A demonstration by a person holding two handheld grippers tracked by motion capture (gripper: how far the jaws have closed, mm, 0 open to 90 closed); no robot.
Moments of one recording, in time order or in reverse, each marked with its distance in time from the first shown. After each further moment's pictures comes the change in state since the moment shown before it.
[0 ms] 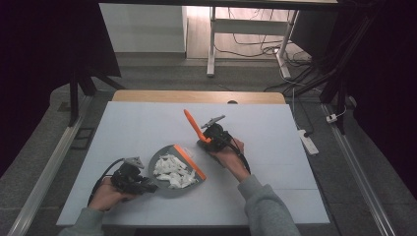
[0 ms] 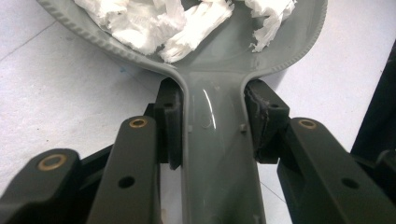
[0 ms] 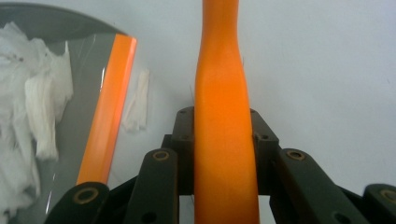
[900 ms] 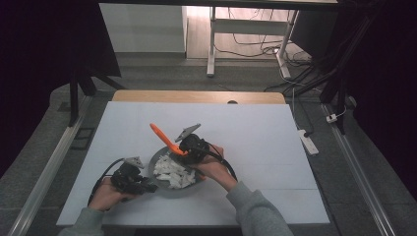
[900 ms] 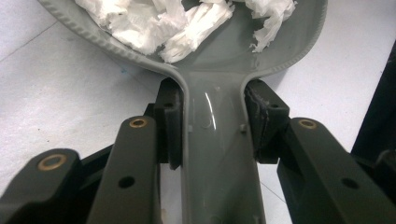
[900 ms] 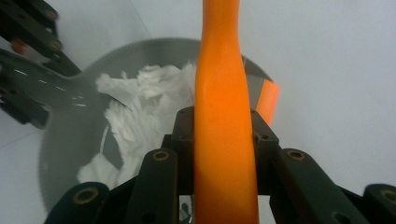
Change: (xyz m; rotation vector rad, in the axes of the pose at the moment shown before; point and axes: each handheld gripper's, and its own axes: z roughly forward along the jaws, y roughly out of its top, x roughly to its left) left arm 0.000 0.000 0.000 -0.001 0.002 -0.001; right arm 0.076 0.021 -0.014 -0.053 0.214 -0.209
